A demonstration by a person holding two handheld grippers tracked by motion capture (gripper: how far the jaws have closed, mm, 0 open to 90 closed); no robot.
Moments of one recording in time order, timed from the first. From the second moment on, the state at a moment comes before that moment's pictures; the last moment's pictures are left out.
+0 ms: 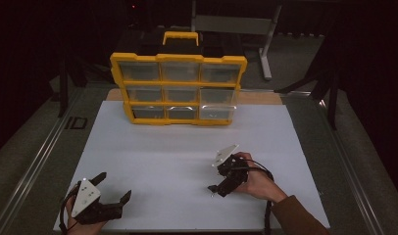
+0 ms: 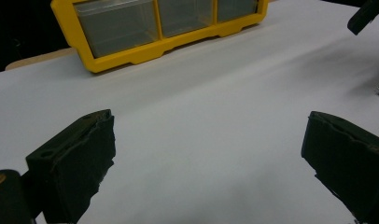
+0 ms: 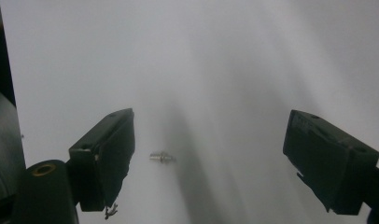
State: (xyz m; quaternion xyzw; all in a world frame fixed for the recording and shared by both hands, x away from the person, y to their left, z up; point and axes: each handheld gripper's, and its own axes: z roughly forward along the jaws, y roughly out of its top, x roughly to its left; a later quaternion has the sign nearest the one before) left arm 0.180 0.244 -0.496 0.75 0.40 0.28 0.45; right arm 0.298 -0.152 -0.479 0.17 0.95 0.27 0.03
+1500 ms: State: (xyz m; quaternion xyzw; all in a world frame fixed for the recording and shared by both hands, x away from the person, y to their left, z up) left arm 0.180 0.244 -0.497 0.75 0.40 0.28 0.45; right arm 0.281 -0.122 -0.508 0.10 0.99 0.13 -0.01
